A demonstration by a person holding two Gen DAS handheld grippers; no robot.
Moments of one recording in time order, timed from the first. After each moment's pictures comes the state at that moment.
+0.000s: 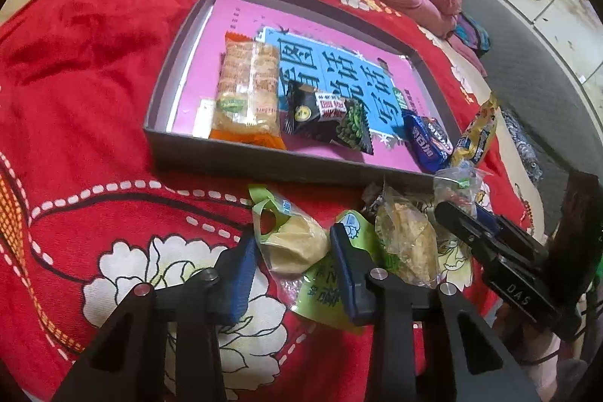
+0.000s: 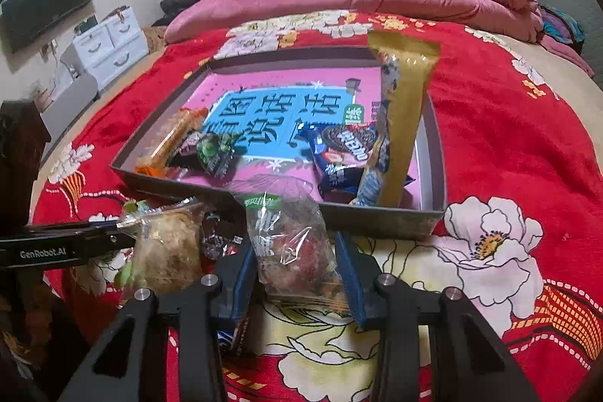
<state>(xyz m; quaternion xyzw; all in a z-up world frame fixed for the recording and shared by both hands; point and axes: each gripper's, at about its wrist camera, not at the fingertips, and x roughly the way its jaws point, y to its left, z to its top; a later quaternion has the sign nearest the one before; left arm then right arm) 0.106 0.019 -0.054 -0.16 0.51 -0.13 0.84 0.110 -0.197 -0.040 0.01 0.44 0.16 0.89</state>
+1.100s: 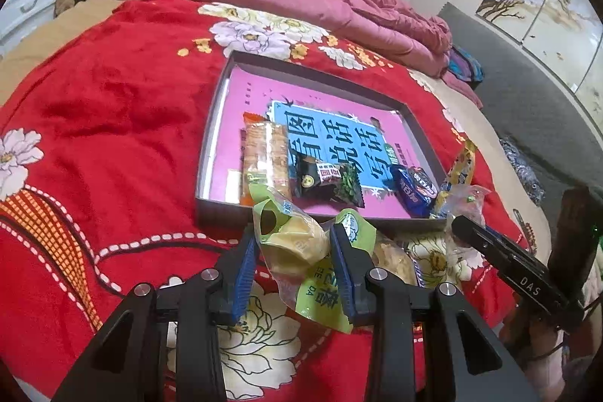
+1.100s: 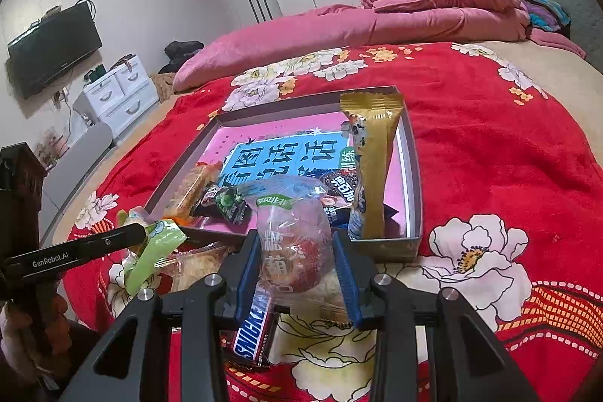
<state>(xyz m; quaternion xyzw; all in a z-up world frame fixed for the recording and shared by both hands) 0.086 0.043 -0.012 -0.15 0.42 -0.11 0.89 0.101 -0.219 -0.015 0.08 0.38 0.17 0.91</state>
